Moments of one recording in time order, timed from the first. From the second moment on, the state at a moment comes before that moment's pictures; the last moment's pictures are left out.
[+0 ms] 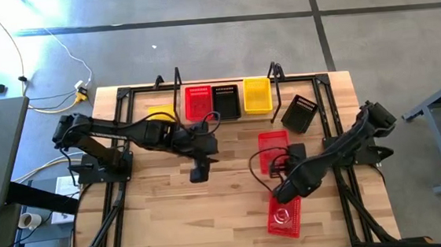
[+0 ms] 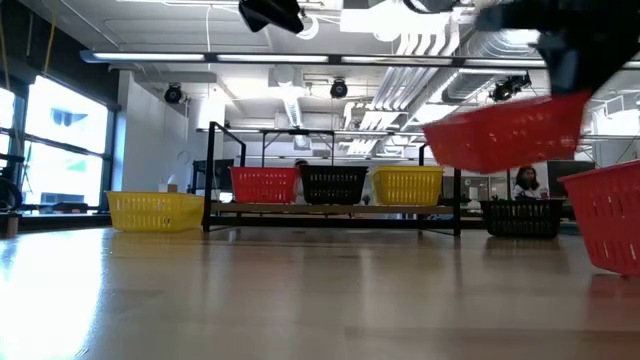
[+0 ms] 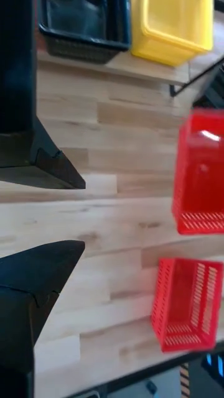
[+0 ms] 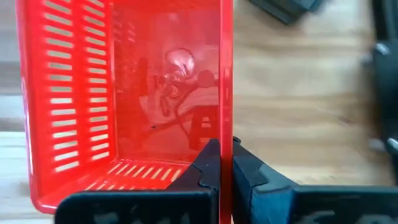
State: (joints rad) left arm -0.04 1.53 1.41 -0.74 -0.09 -0.07; right arm 0.55 1.65 1.29 -1.45 0.43 2.16
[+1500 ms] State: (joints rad) left arm -0.14 1.61 1.42 -0.73 -0.41 0.02; right arm 0.29 1.87 1.76 -1.20 0.73 1.56
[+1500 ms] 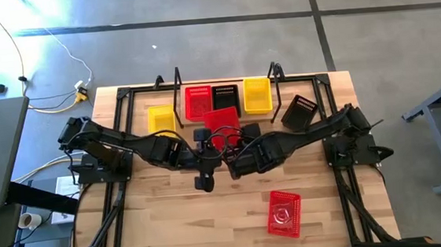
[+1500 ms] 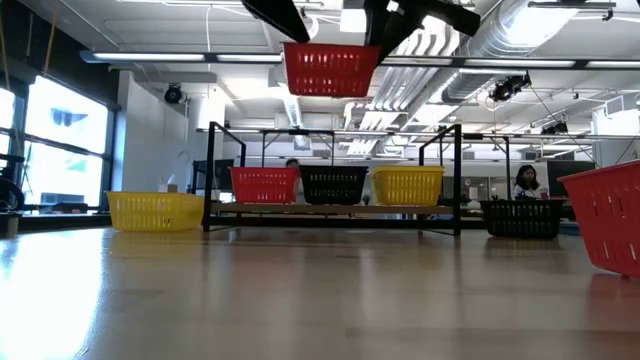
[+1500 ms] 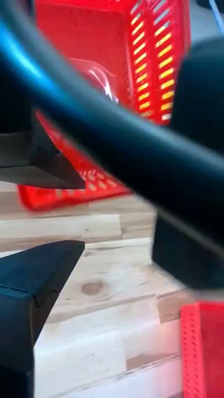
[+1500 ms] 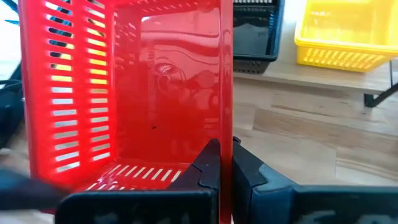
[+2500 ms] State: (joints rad) left arm -0.14 1.62 1.41 -0.76 -0.39 0.12; right arm 0.35 1.85 1.83 -1.12 0.74 1.26
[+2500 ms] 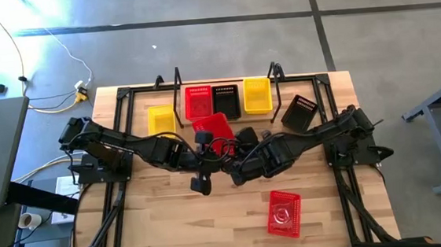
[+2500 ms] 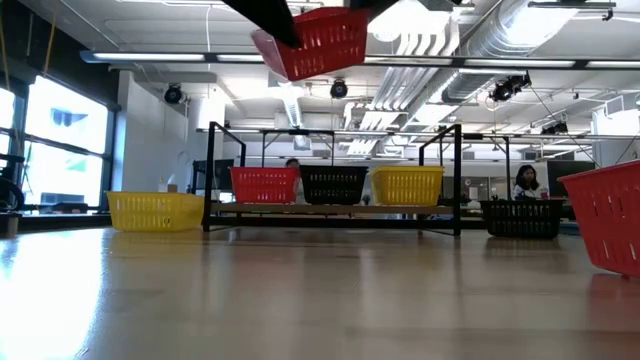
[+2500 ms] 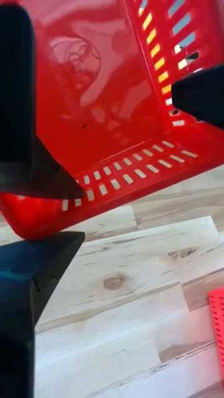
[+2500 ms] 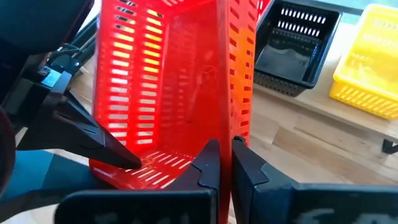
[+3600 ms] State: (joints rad) left arm -0.02 1.62 1.41 -0.90 -0.42 0.15; right arm 0.31 1.66 1.84 -1.26 0.82 1.02
